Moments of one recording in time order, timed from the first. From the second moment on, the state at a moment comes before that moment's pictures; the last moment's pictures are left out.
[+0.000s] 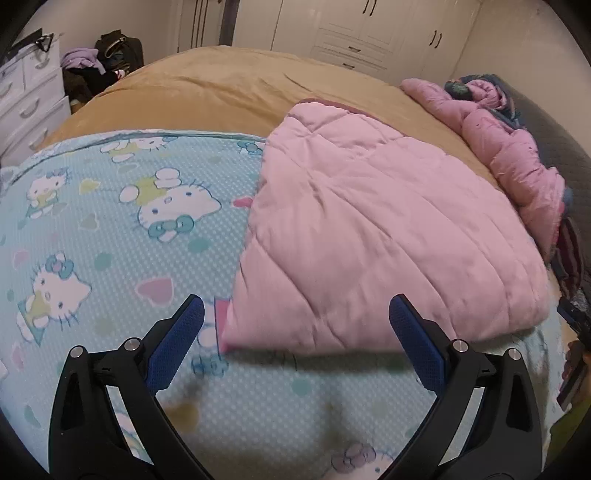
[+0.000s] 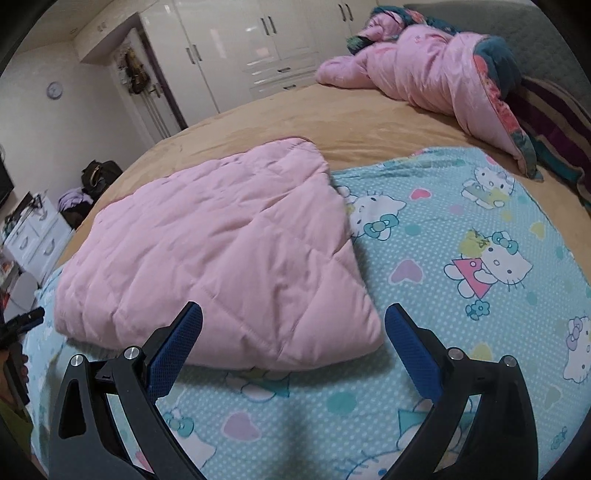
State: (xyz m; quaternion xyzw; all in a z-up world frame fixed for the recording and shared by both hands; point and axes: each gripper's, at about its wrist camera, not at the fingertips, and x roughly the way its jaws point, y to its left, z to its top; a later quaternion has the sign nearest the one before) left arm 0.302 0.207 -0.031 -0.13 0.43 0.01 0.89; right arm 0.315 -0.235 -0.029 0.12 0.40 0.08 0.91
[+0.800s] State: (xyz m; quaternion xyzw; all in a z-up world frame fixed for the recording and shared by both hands) left arm 0.372 0.243 -0.072 -0.18 0.49 -0.02 0.86; right arm 0.410 -0.257 -0.112 0.22 0.51 0.14 0.82
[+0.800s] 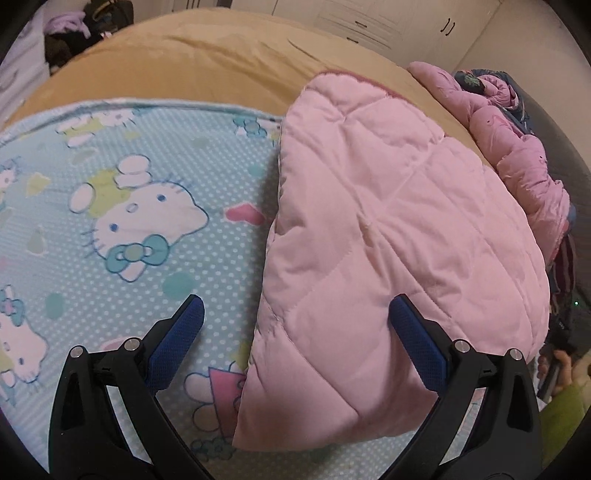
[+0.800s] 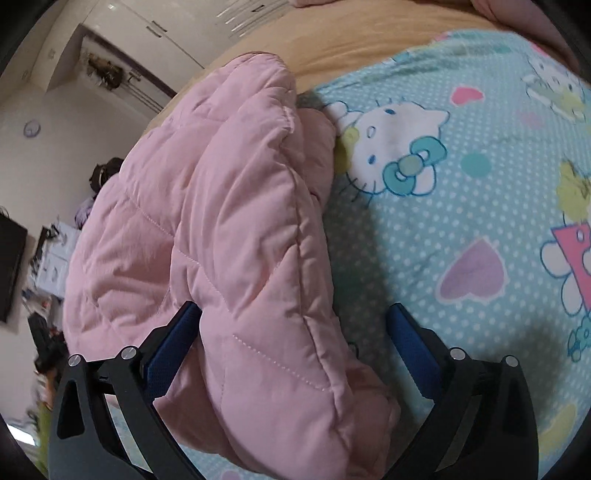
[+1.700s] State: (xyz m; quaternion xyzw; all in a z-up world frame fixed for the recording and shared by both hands) left arm 0.380 0.194 -0.069 -0.19 0.46 -0.05 0.87; right arm 0.411 -0.219 -0.083 0.21 0.50 0.15 0.83
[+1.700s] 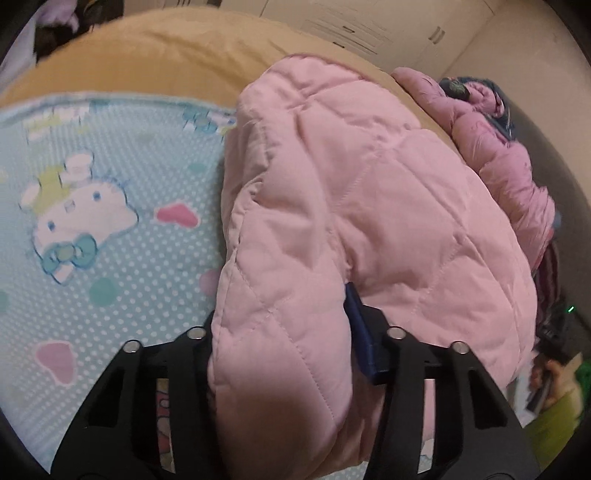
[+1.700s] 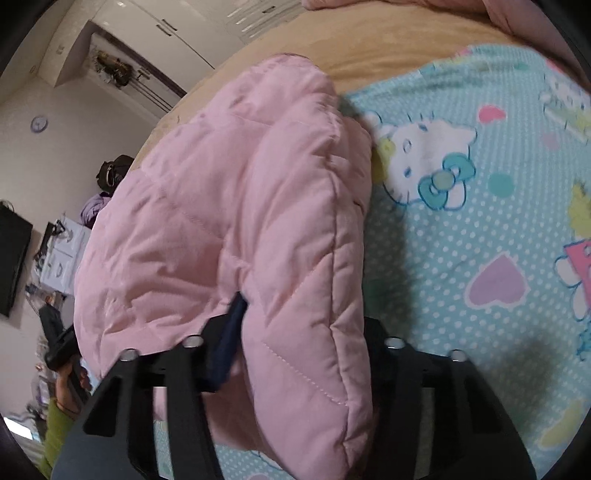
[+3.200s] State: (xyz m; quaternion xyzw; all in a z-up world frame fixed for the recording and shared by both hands) left arm 0.173 0.186 0.003 -0.14 0.39 -0.08 0.91; right arm 0.231 -0.212 0.001 0.23 0.45 0.26 0.83
